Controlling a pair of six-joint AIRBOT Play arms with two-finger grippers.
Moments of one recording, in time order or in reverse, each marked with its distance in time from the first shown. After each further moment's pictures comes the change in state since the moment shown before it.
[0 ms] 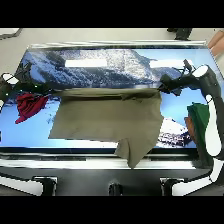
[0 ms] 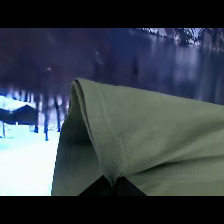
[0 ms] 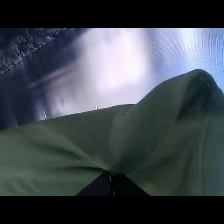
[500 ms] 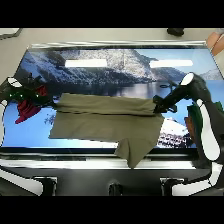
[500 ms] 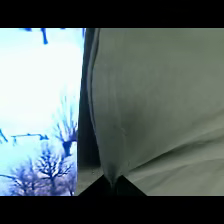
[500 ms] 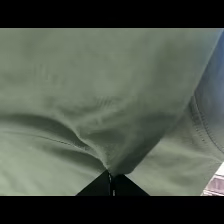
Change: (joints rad) left arm 0.038 -0.114 0.027 0.080 -0.272 0.077; right arm 0.104 0.036 -0.167 -0.184 0.288 0.055
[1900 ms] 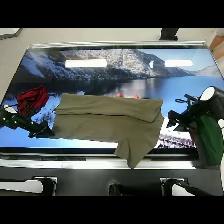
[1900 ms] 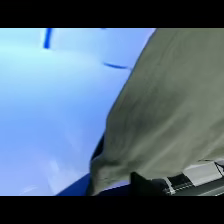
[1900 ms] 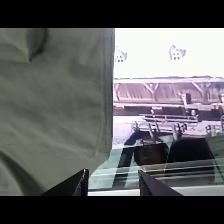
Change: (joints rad) left arm 0.173 0.212 -0.554 0.037 -0.080 -0.010; right arm -0.142 0.354 -0.338 -0.127 0.088 -0.014
